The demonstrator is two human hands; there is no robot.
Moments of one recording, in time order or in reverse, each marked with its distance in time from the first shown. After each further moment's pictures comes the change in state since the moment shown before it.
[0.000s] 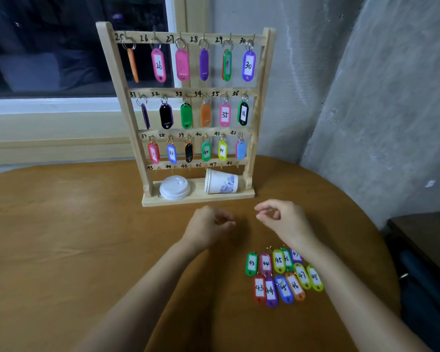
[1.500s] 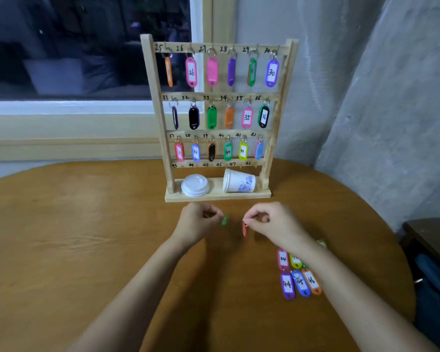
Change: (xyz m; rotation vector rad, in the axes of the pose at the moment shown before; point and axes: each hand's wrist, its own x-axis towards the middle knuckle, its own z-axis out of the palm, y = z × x) left_hand -0.040 -0.024 -0.042 -0.203 0.184 -0.081; right_hand -0.020 -0.056 0.021 0.060 -0.186 -0.101
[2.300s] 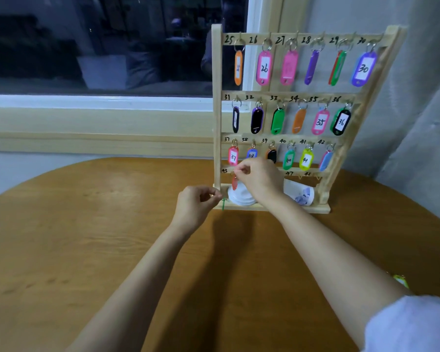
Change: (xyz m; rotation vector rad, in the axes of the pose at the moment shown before) left_hand 0.035 -0.060 -0.093 -0.024 0.269 -0.045; right_hand 0.161 -0.086 0.086 -0.226 0.248 -0.067
